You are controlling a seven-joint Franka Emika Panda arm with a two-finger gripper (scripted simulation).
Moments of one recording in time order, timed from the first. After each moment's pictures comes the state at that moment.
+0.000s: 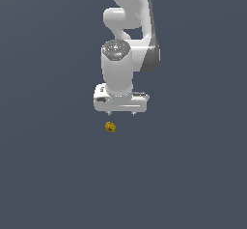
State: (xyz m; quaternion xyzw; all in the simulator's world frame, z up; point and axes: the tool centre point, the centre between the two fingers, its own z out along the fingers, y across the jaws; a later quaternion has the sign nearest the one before) arm -0.002 -0.009 0.168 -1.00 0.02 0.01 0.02
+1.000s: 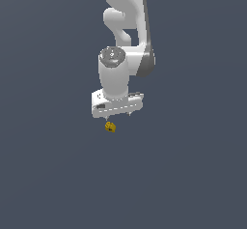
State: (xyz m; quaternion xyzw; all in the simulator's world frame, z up) arm -0.003 -0.023 0.148 -0.99 -0.11 0.01 0.01
